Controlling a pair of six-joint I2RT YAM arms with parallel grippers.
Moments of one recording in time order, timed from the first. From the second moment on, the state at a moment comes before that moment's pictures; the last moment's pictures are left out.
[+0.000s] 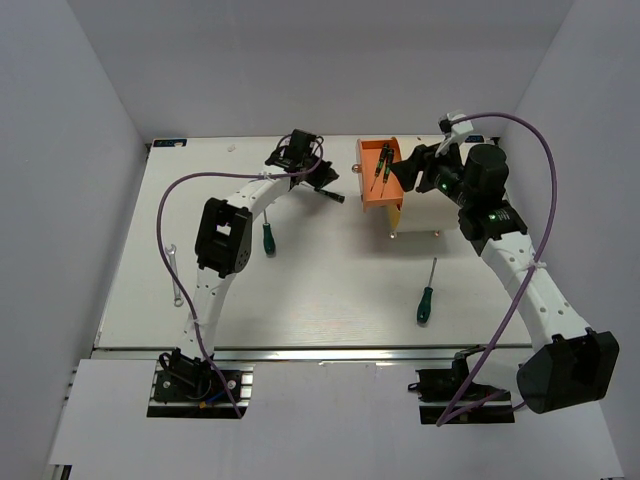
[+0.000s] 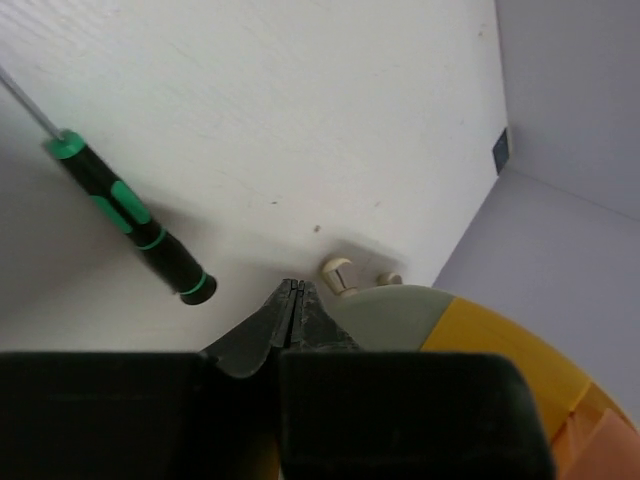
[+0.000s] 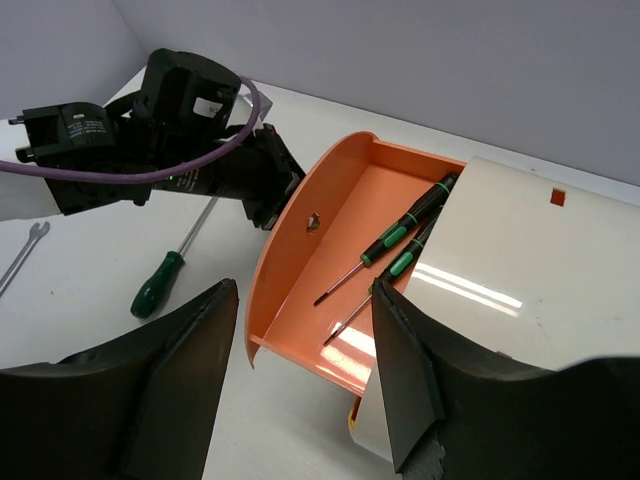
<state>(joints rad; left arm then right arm) -0.45 2.43 2.10 -0.40 0.11 -1.33 0.26 1.22 1.13 -0.03 -0.36 0.13</state>
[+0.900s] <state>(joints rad) -0.45 2.42 1.93 -0.39 0.09 -1.29 0.25 1.17 1.09 -0.01 -0.35 0.12</state>
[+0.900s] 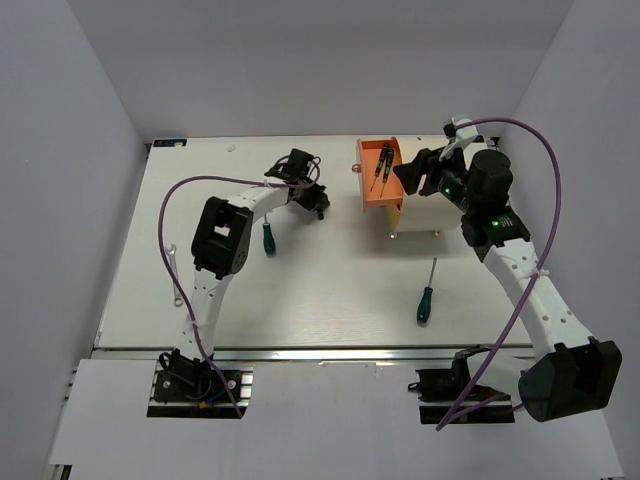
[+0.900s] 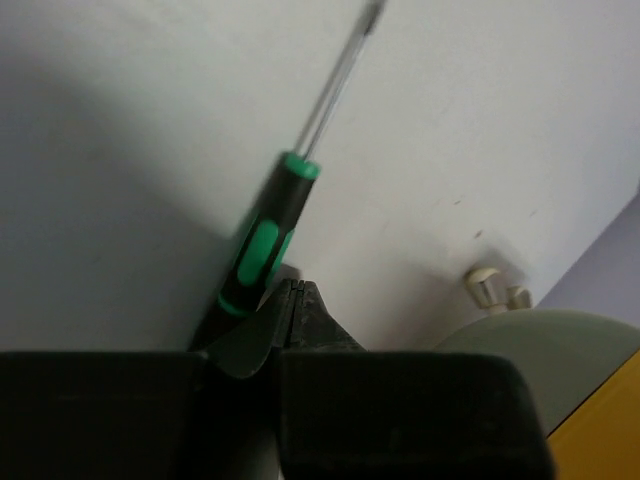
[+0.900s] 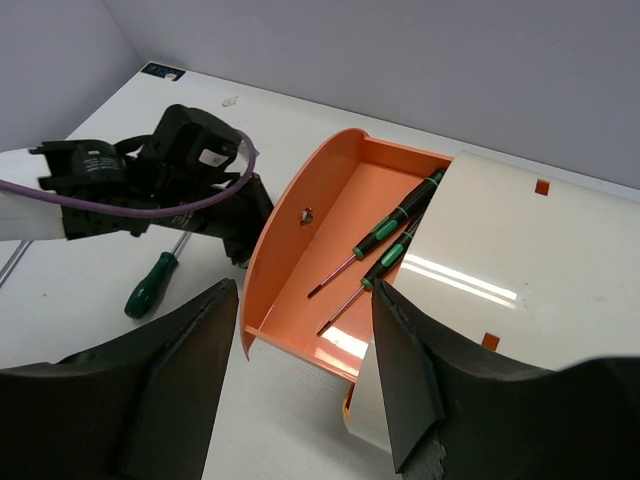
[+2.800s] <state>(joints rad) -0.34 2.37 1.93 -0.46 -0.06 0.08 0.25 1.11 1.02 -0.01 -0.32 0.13</state>
